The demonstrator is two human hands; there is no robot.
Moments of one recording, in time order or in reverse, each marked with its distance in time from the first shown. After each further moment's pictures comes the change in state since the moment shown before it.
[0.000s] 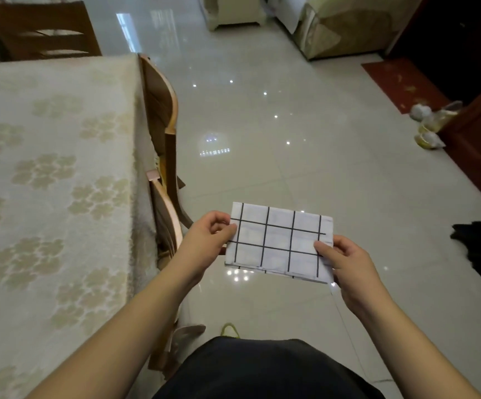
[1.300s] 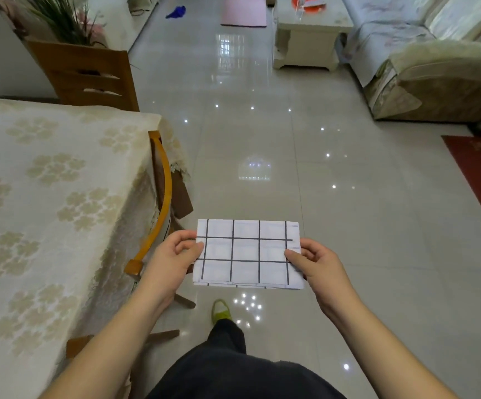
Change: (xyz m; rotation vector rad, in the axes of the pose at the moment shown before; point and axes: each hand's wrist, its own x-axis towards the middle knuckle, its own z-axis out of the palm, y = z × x) left_hand 0.338 0.143 -0.026 -0.204 0.424 -0.016; right_hand 0.401 -0.216 0.126 -0.150 -0.423 -0.028
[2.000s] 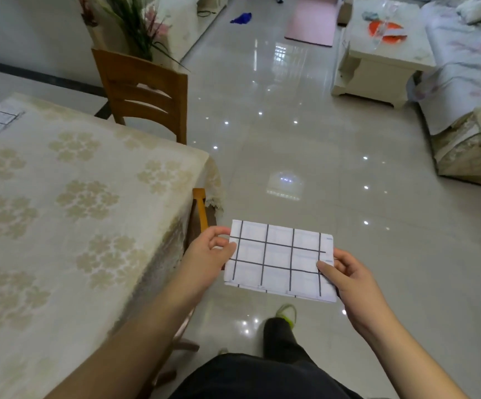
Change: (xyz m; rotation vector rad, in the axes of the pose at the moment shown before) left_hand 0.201 0.103 -0.025 -0.006 0.083 0.044; right_hand 0.220 -0.117 0.077 -0.091 -0.108 -0.011
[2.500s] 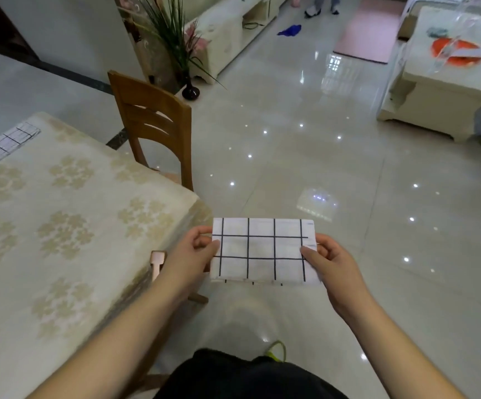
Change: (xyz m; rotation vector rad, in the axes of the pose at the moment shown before) left_hand 0.164 0.082 0.072 -0.060 0.285 -0.031; right_hand 0.231 -0.118 -0.022 -0.020 -0.273 -0.026
